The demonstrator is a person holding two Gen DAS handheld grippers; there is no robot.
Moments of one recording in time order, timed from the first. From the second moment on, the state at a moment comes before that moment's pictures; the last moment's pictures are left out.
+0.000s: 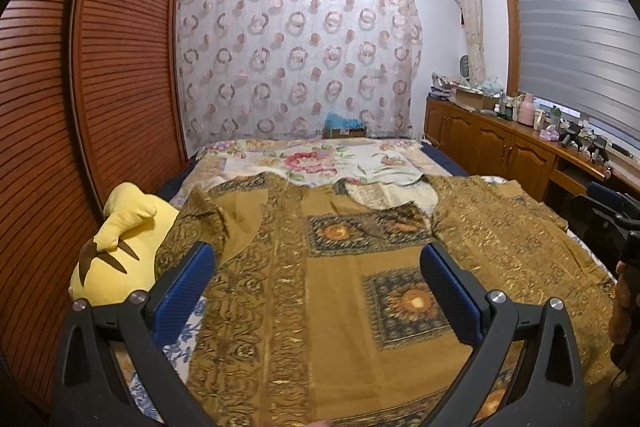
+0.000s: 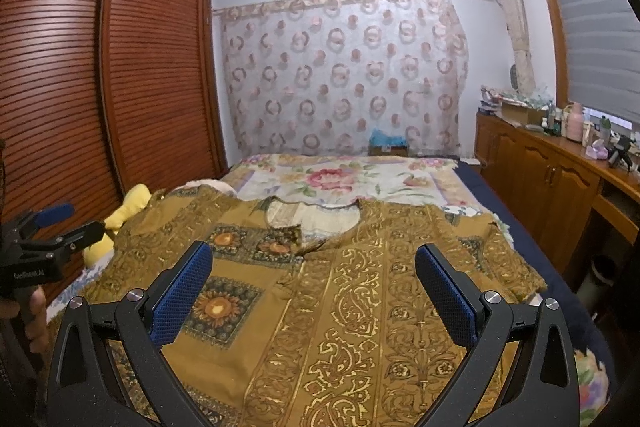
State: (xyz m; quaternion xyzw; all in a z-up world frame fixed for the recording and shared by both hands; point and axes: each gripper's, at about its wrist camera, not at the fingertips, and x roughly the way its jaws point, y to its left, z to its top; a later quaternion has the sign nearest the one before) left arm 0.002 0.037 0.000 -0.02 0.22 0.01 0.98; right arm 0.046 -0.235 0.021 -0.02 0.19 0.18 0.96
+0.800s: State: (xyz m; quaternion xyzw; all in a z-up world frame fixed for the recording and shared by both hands) left arm 0.026 0.161 -0.055 -0.03 0.30 0.05 0.95; right arm 0.086 -0.168 -0.007 -0.07 0.24 0.25 0.93
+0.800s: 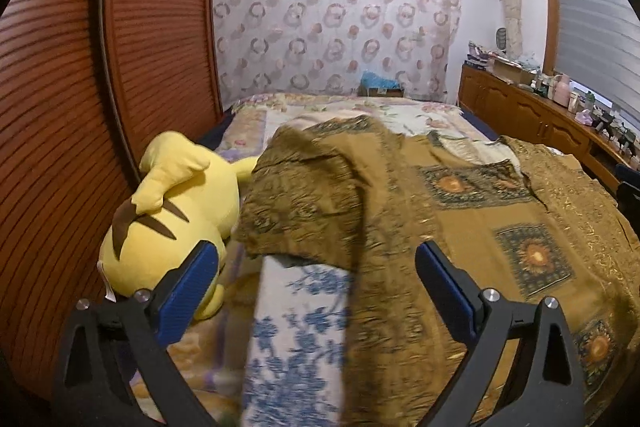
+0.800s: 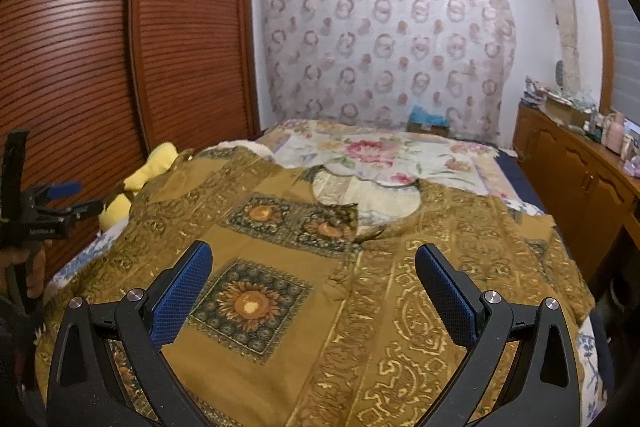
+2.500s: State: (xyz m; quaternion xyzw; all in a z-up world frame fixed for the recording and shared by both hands) left arm 0.105 0.101 0.004 -0.01 0.32 -0.08 0.94; right arm 0.104 -0.194 -0.024 -0.06 0.28 0.24 0.93
